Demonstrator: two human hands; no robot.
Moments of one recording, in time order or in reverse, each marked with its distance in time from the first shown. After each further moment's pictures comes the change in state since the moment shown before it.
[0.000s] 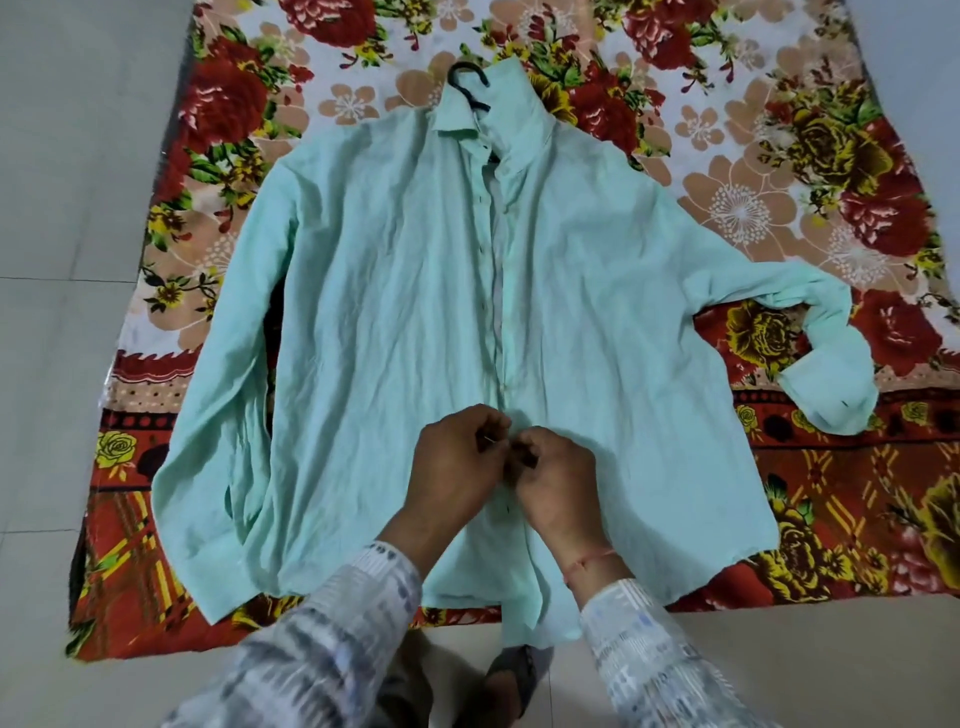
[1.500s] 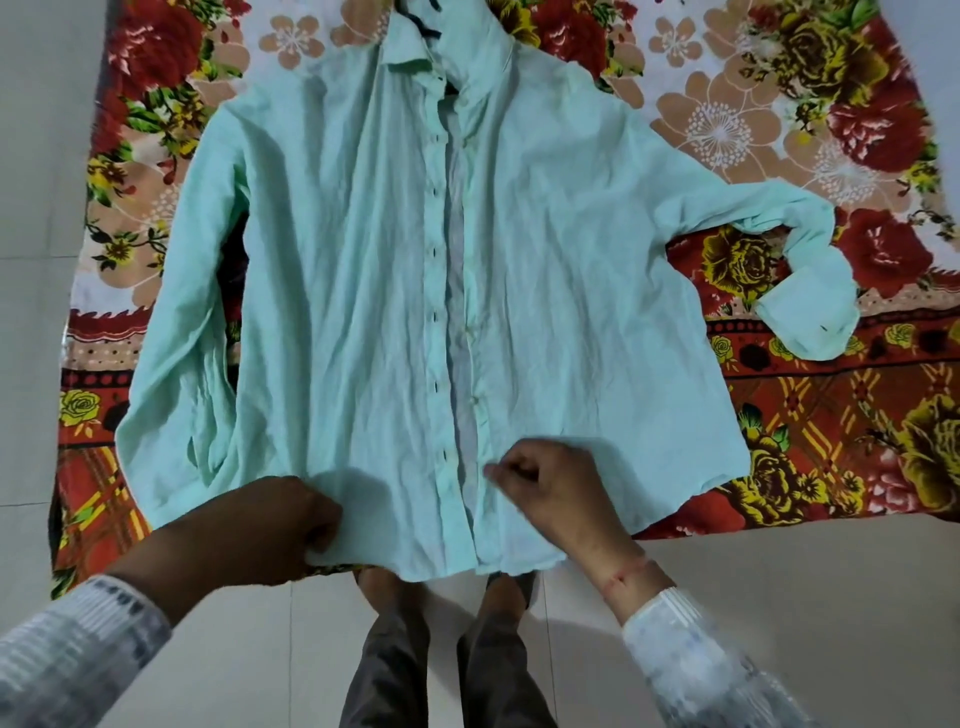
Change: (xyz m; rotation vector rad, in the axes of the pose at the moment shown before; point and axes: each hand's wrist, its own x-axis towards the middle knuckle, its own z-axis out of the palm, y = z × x) left_hand -0.069 -0.075 -0.116 1.057 -0.809 0.149; right_hand -0.065 0.029 -0.048 0.076 -0.296 0.097
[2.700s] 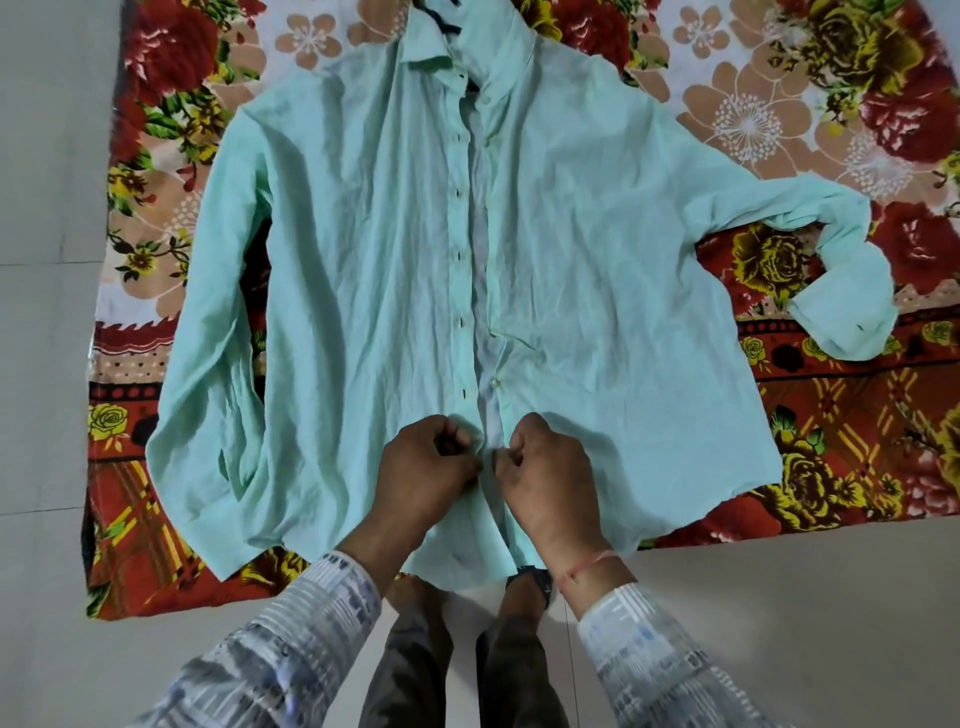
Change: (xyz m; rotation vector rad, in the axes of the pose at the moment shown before) left_hand 0.082 0.089 -0.023 -1.317 0.567 -0.388; right_hand 0.028 -0.025 0.051 -0.285 0.284 -0.035
